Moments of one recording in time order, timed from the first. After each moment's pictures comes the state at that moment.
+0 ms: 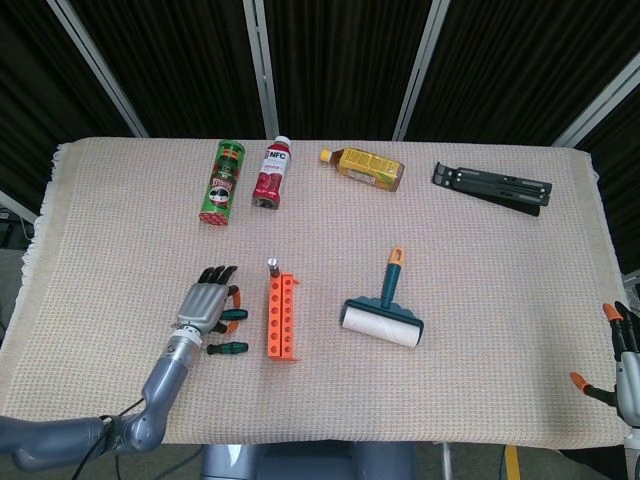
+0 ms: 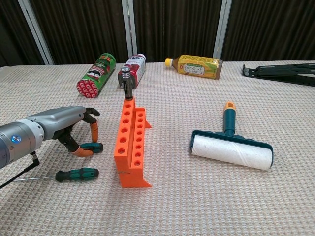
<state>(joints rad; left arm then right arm) -0.68 -1.68 -0.15 -1.52 0.81 1.04 0.56 -0.03 -1.20 0.09 -1.45 -1.41 1.51 0.15</state>
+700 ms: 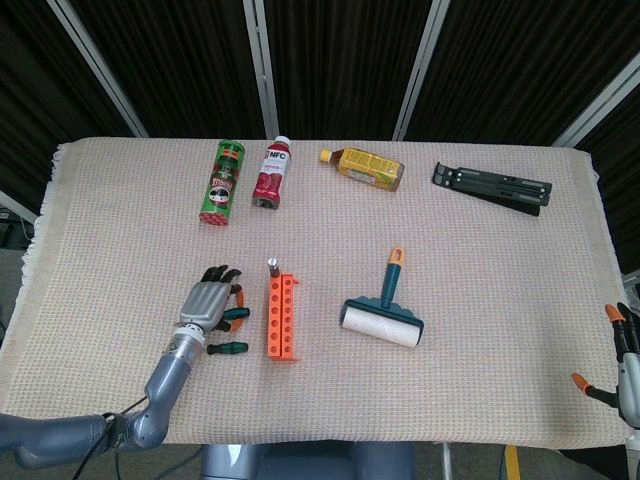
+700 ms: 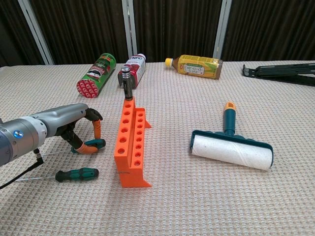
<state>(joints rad) -0.69 -1.67 -0.17 -1.54 0.78 1.02 0.51 -0.04 -1.20 0.09 -1.45 -1.41 1.52 0.15</state>
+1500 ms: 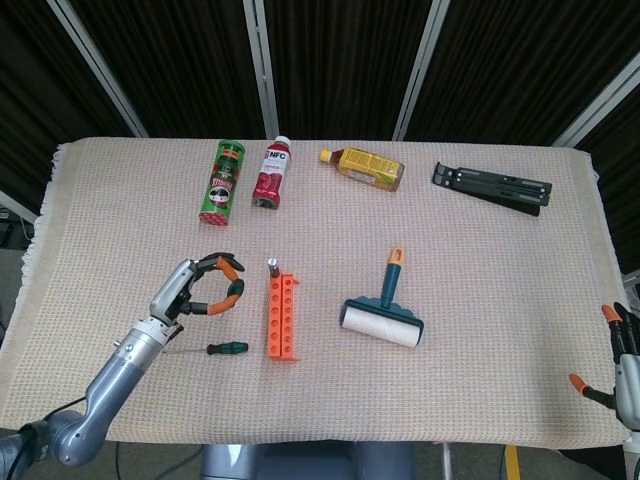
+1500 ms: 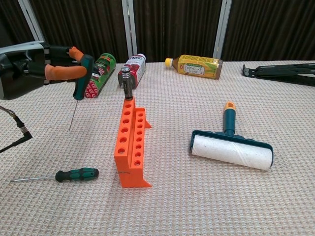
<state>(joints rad) -0.44 -1.37 -0.35 -1.77 1.34 0.86 -0.70 -0.04 -1.19 0.09 -1.47 -1.43 1.54 0.12</state>
